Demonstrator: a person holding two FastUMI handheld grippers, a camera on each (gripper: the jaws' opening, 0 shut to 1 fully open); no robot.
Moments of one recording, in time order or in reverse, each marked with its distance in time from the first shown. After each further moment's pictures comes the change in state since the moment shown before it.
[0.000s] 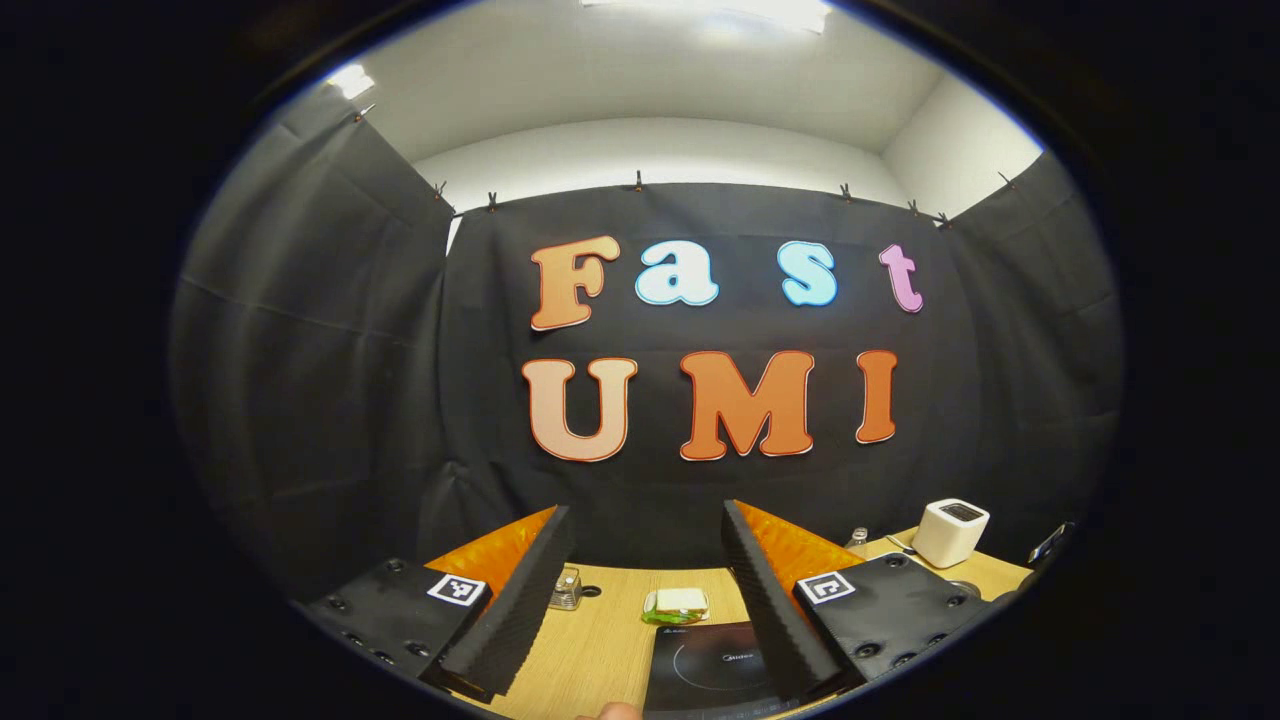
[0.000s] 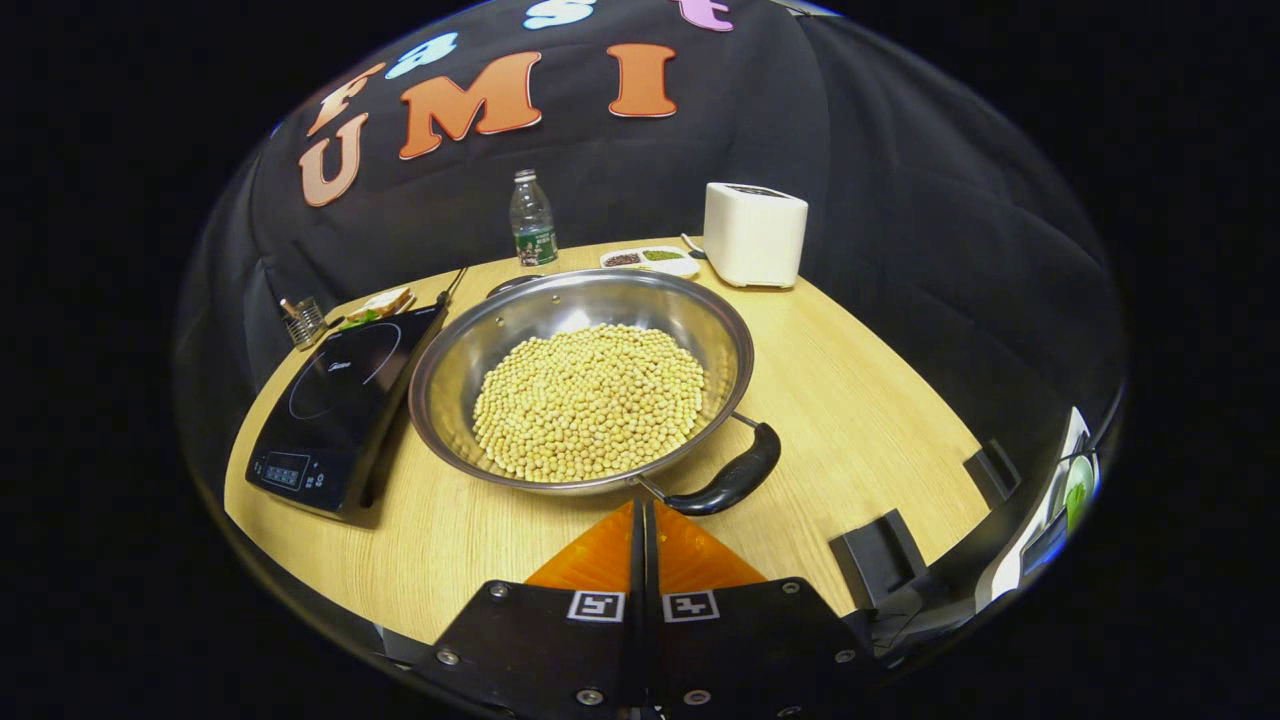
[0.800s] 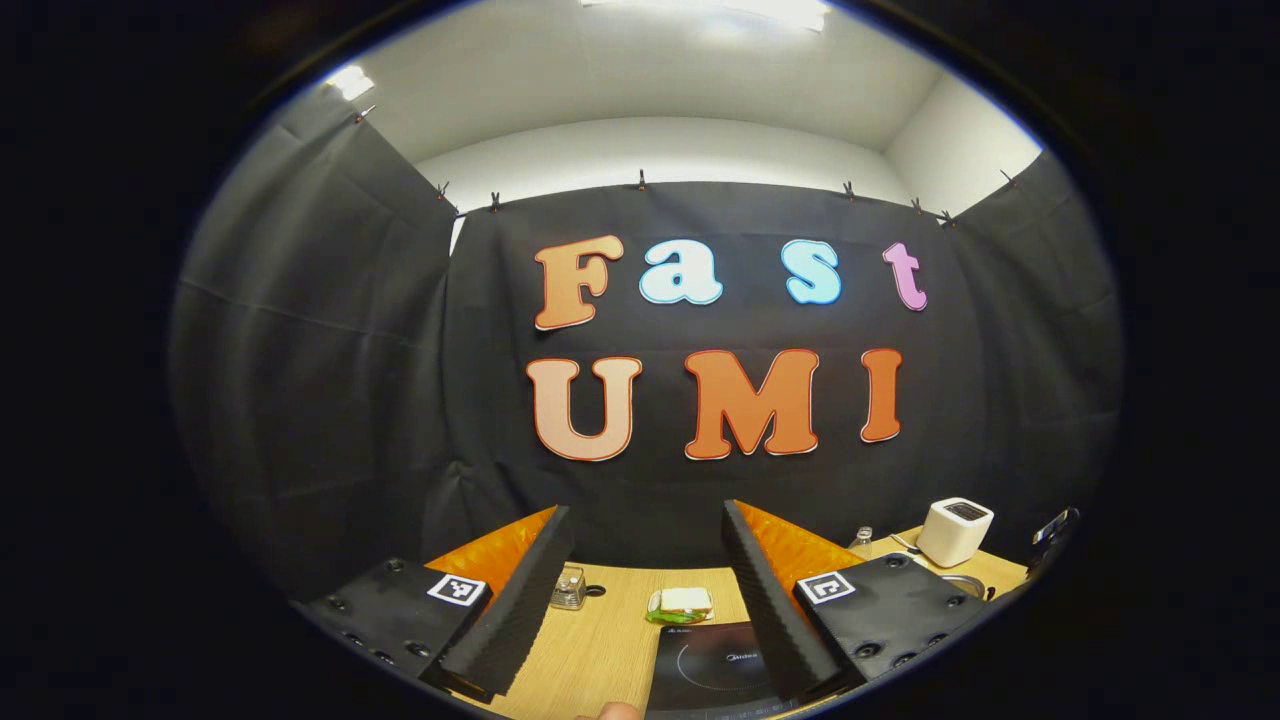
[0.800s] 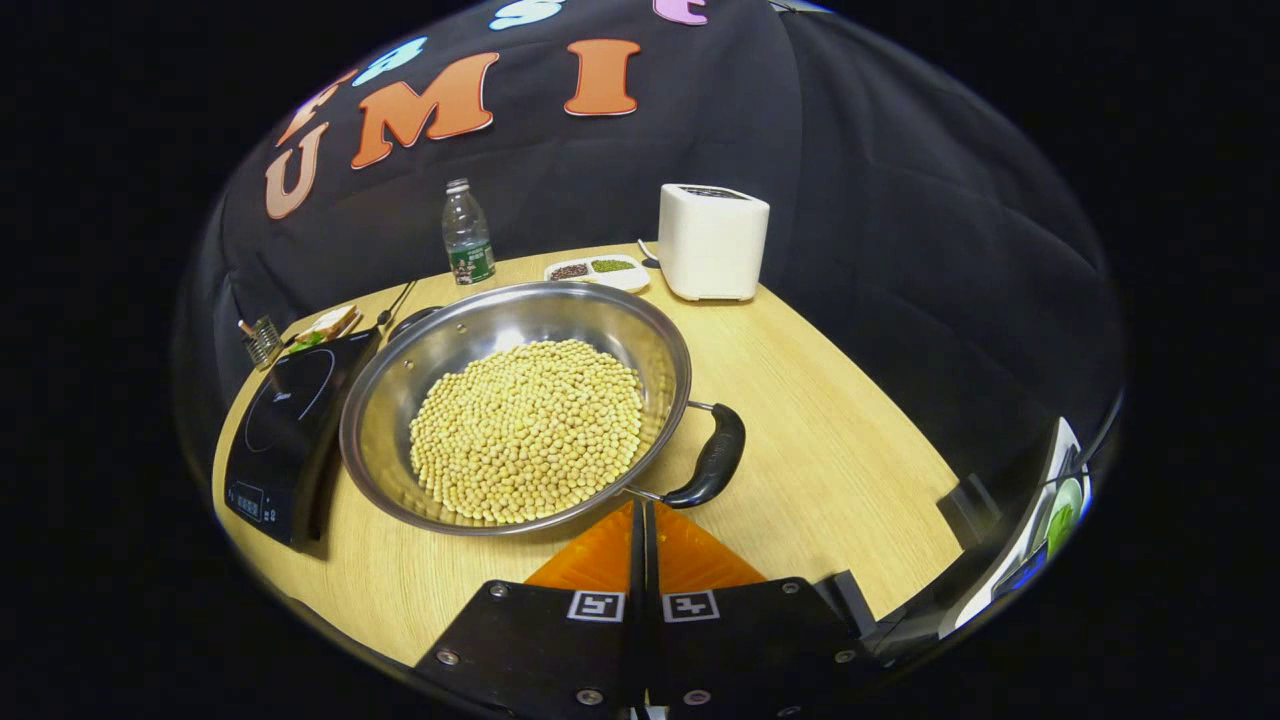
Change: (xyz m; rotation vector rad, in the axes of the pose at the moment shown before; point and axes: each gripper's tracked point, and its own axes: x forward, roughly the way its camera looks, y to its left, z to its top) left arm 0.000 0.003 -0.001 0.004 0.008 0.013; right arm 0.039 -0.051 0.033 0.018 -0.001 -0.085
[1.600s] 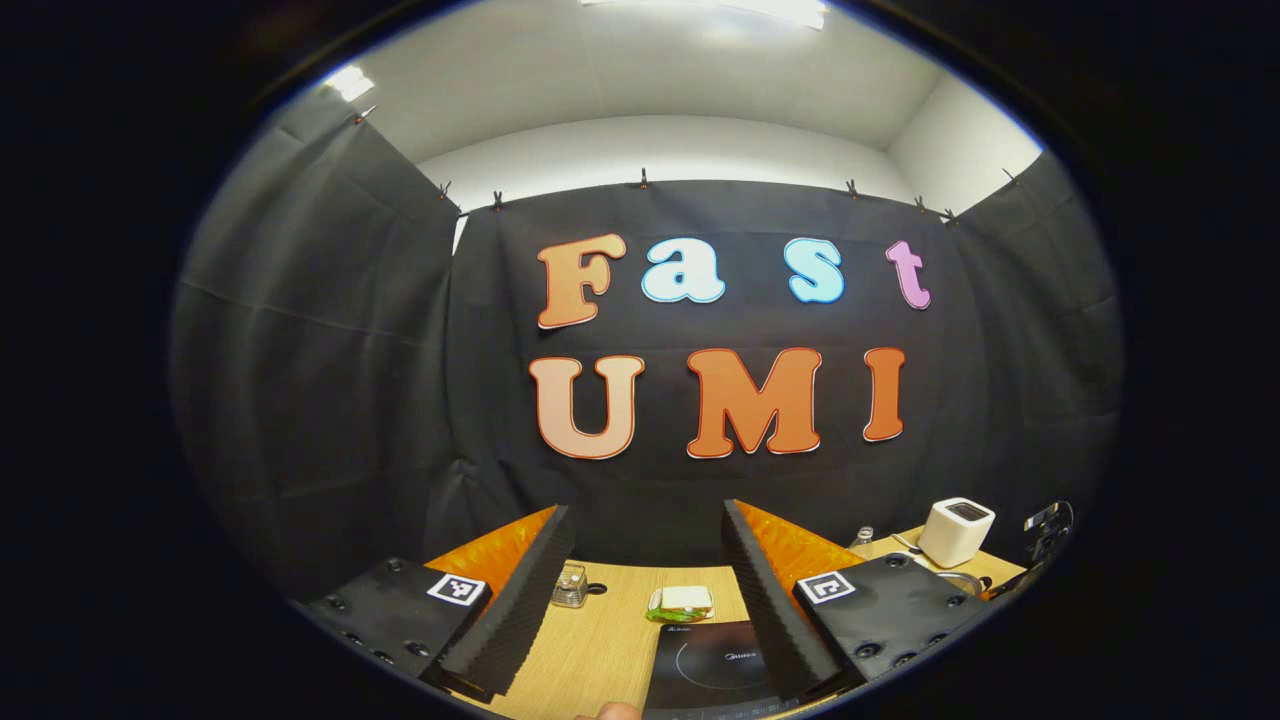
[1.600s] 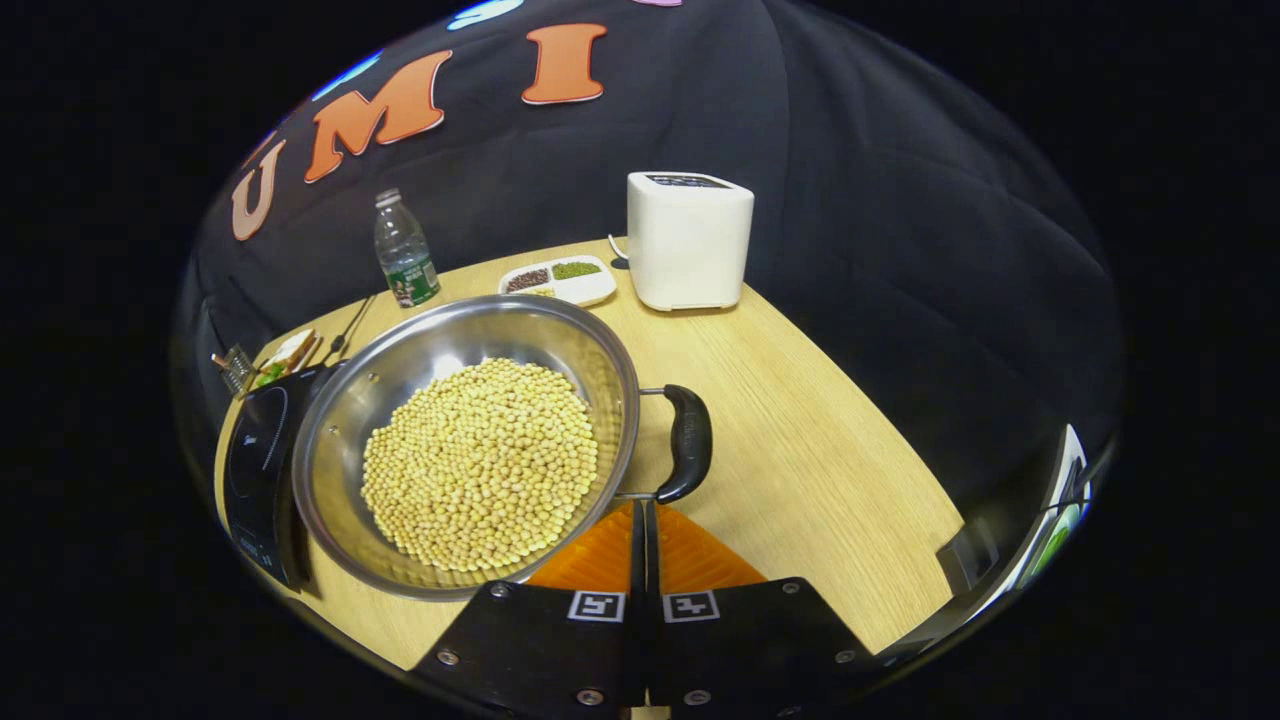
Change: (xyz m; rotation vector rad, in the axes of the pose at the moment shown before) left arm -0.003 -0.004 0.004 0.002 0.004 0.011; right arm 0.062 -0.032 0.035 0.033 0.056 -0.046
